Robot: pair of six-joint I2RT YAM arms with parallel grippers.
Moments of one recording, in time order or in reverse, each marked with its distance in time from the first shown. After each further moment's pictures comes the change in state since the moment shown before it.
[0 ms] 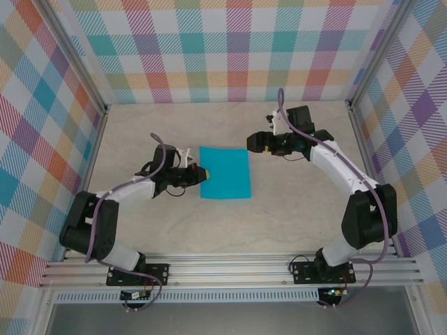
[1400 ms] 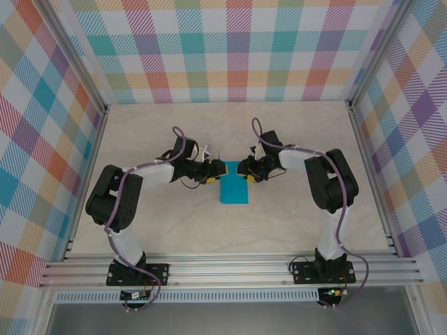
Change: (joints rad) left arm -0.082 0.263 0.254 -0.066 0.104 -0.080; right arm 0.093 0.424 -0.067 0.196 0.003 0.300
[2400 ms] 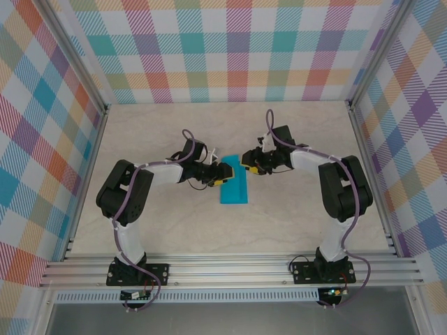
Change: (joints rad) left arm -0.045 0.089 0.035 0.039 -0.005 -0.042; right arm -0.061 -0.137 -0.077 0.124 -0.143 0.072
